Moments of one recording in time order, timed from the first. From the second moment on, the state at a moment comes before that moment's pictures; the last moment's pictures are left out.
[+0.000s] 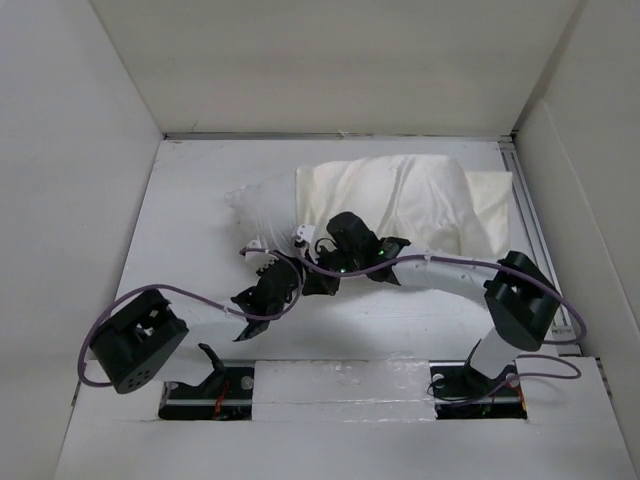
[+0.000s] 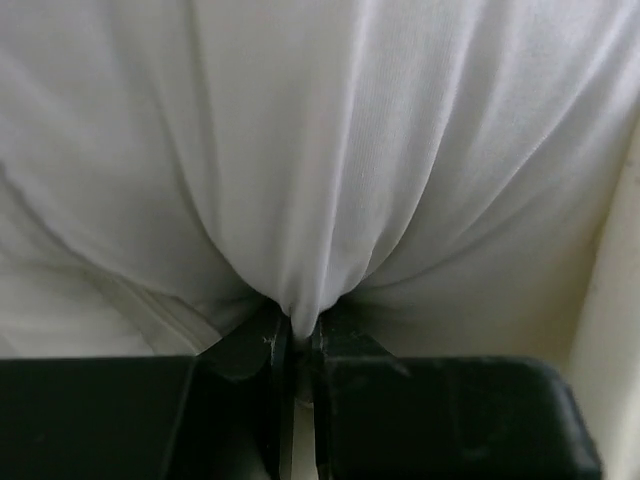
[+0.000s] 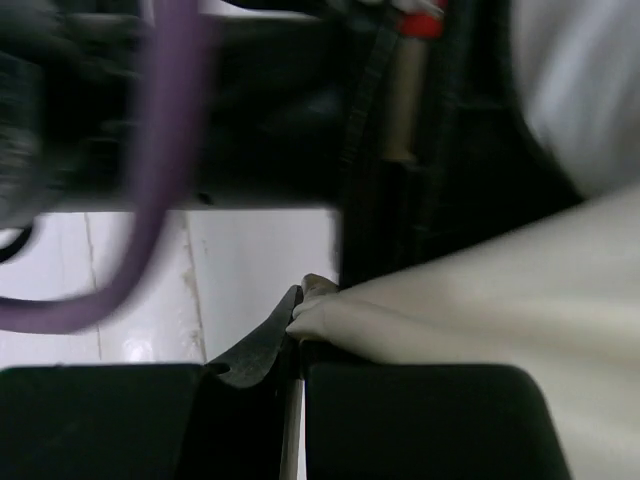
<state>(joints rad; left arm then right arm) -0.86 1.29 0.30 0.55 -0.62 -1.12 0.92 1.64 1.07 -0.10 -0.56 -0.01</state>
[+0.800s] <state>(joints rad) -0.95 0.82 0.55 -0.25 -0.77 -1.39 0.91 0.91 1.00 -0.47 0.17 0.34</state>
